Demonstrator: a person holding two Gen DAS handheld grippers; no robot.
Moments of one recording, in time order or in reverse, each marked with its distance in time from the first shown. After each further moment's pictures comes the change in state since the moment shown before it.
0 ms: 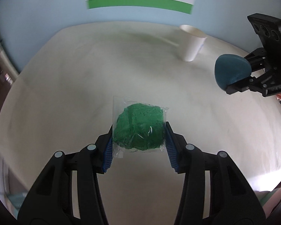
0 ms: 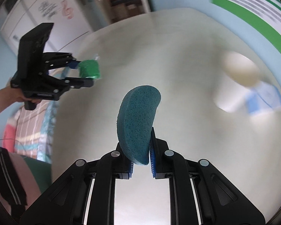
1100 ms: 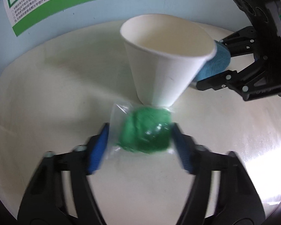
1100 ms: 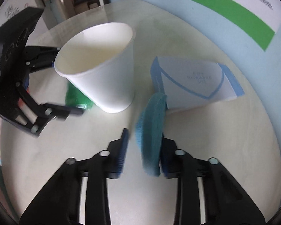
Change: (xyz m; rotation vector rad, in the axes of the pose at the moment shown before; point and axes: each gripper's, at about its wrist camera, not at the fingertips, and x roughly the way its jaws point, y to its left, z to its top) left arm 0.148 -0.092 0.106 0.289 0.052 -0.152; right arm 0.016 -0.154 -0.044 0.192 0.009 -0.300
